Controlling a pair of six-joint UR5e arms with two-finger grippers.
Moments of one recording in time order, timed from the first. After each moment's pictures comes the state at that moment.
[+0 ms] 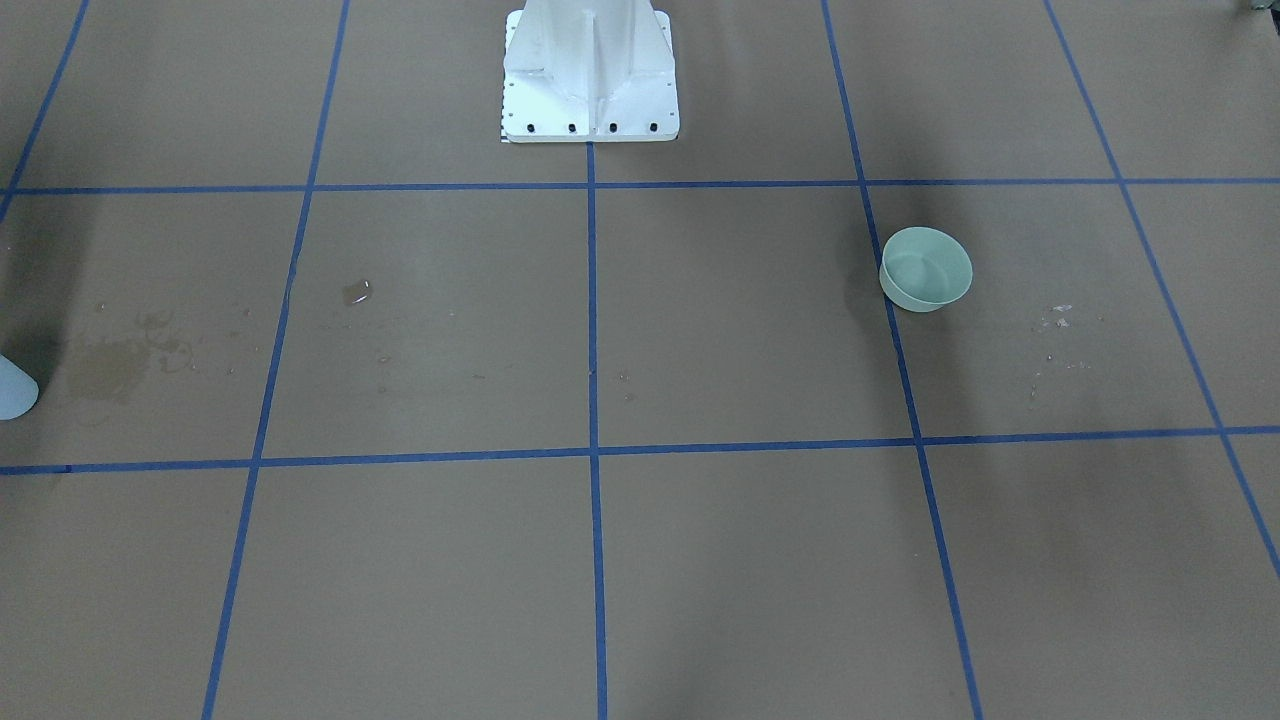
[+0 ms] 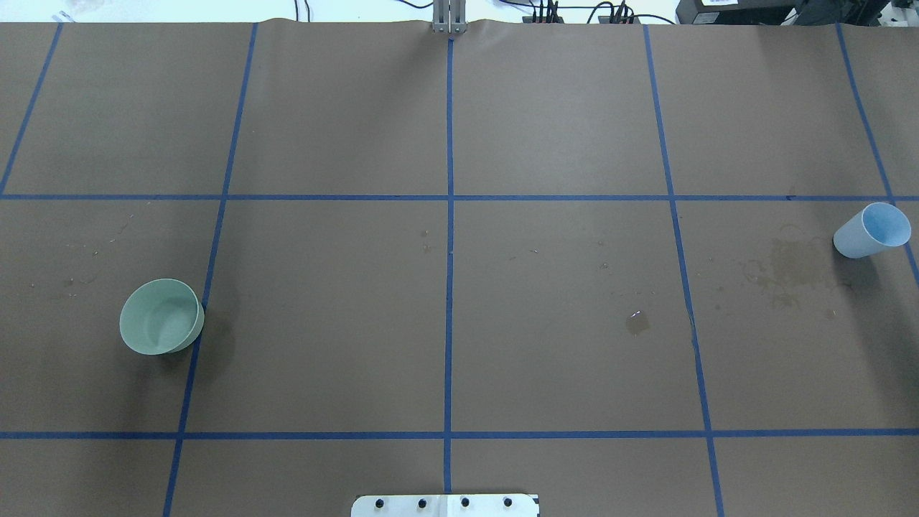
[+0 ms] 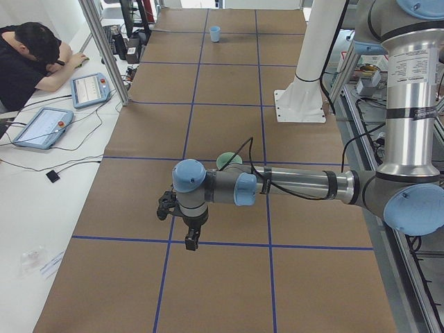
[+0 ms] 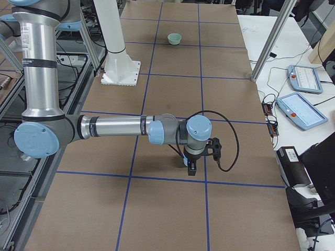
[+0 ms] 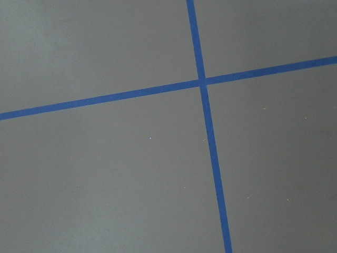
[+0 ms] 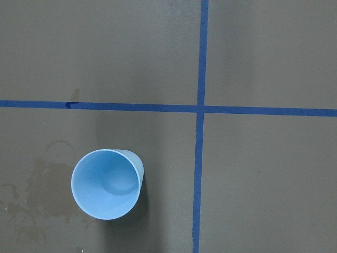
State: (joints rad) left arm -1.54 -1.50 -1.69 -1.58 -2.27 0.10; right arm 1.55 -1.58 1.65 -1.61 2.40 0.02
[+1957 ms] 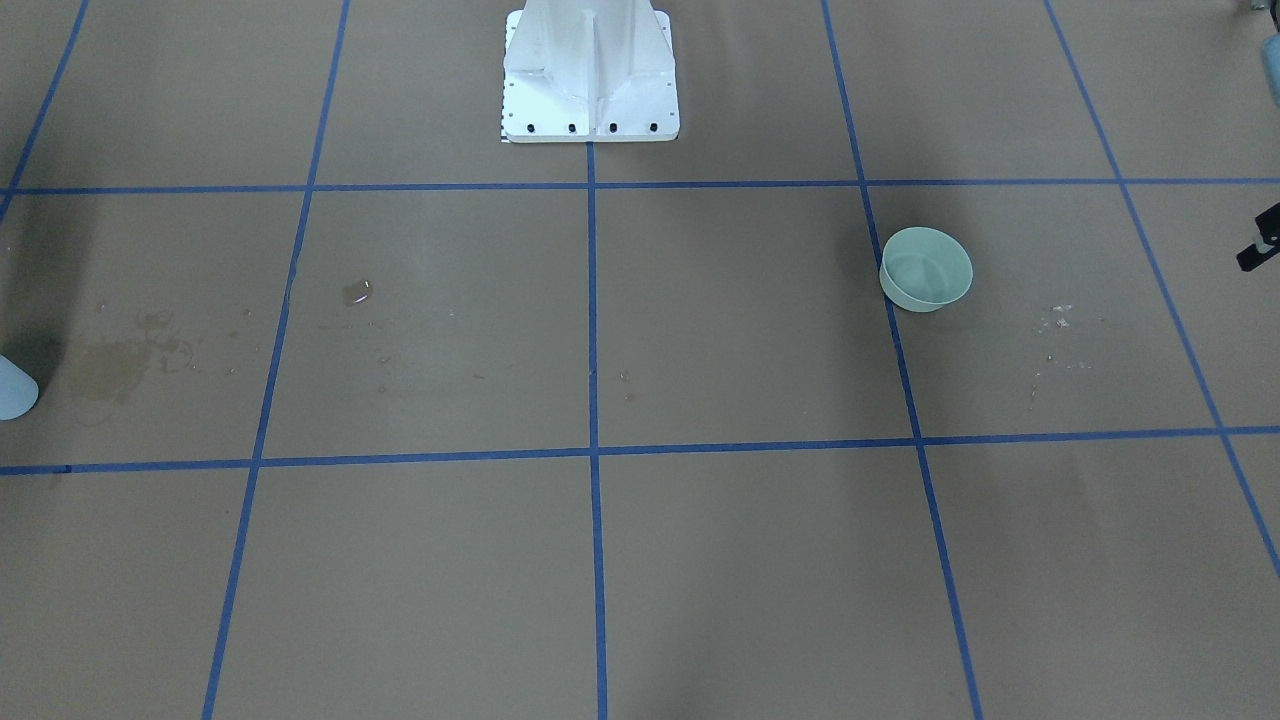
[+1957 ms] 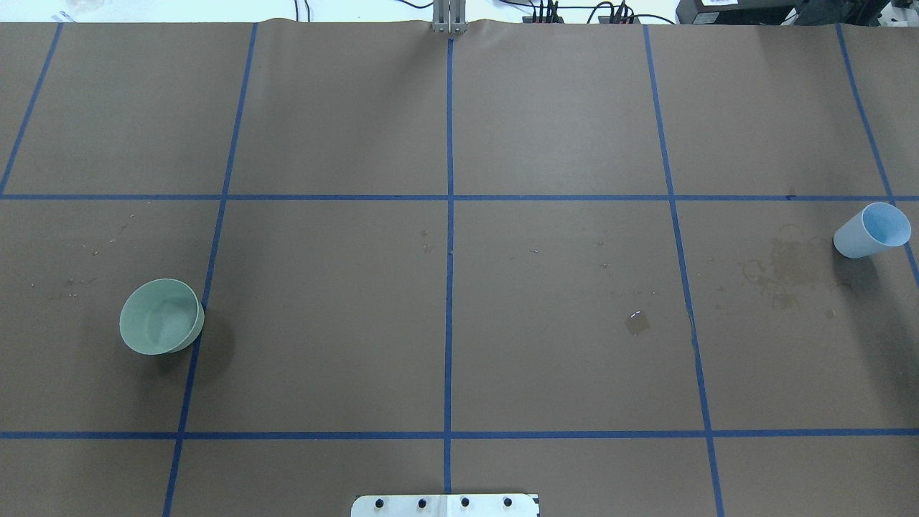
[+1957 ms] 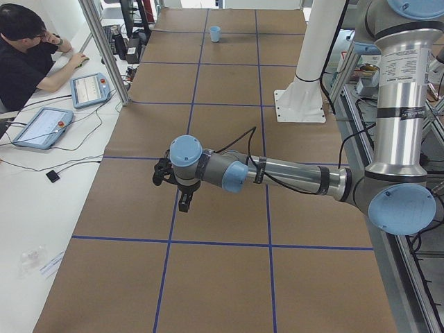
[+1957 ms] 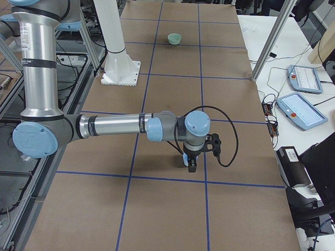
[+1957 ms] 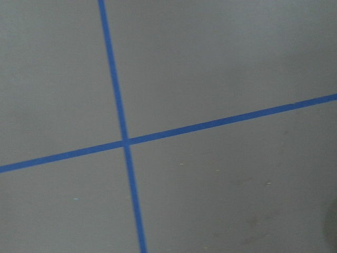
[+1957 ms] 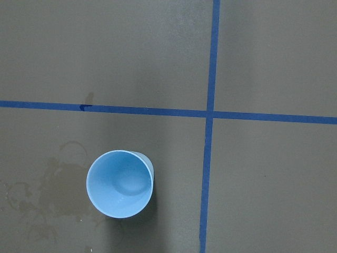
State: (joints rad) left arm -1.41 -1.53 -1.73 -1.87 -2.48 -0.29; right arm 1.55 -1.59 1.69 -1.61 2.40 0.02
